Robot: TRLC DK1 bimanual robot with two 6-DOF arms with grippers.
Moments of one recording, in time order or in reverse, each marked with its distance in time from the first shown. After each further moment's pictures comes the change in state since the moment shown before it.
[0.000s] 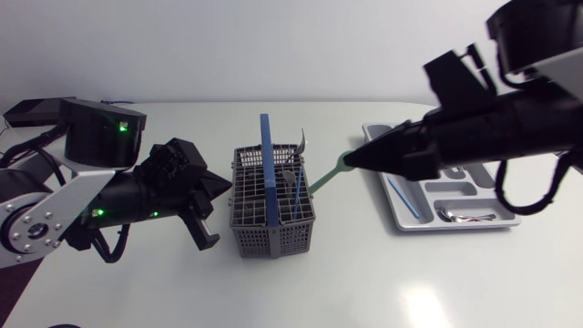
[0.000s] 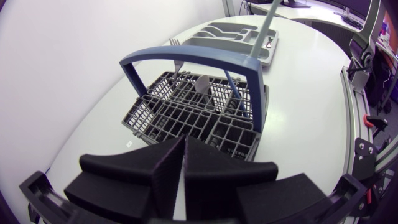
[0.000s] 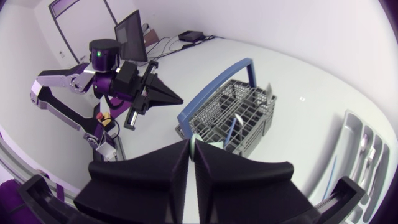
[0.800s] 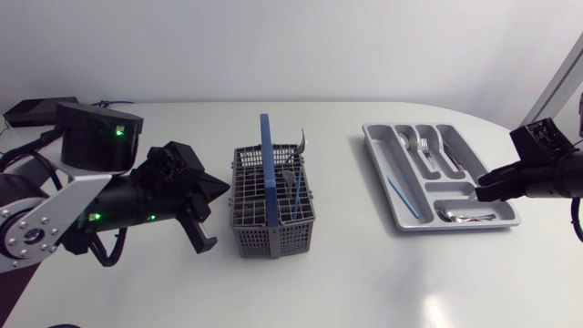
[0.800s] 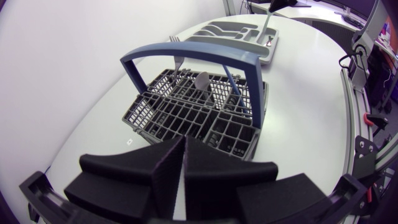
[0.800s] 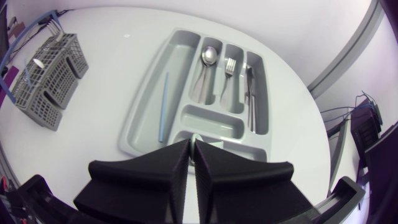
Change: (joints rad) left arm 0.005 -0.018 -0.018 -0.002 -0.004 0.000; right arm -0.655 0.061 -0.238 0.156 0.450 -0.379
